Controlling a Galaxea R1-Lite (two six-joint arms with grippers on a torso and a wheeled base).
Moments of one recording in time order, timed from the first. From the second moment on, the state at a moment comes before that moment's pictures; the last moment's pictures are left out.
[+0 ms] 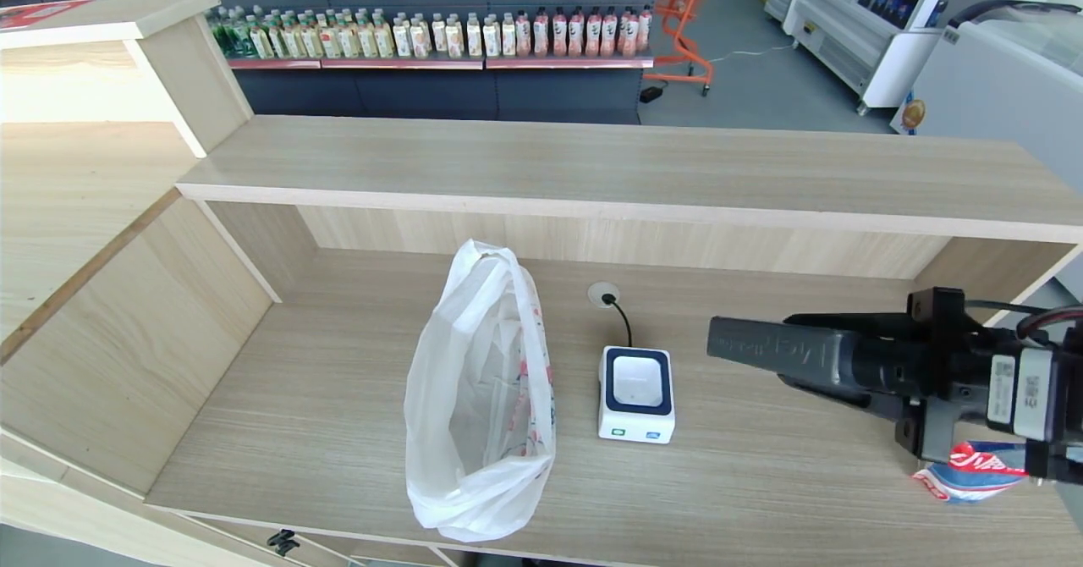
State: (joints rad) left arm 0.00 0.00 0.00 0.00 -0.06 0.03; right arm 0.15 1.40 -0.52 -0.67 0.91 -1.12
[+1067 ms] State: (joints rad) left arm 0.00 0.00 0.00 0.00 -0.06 0.03; right arm 0.34 1.81 -0.68 -0.61 0.22 0.34
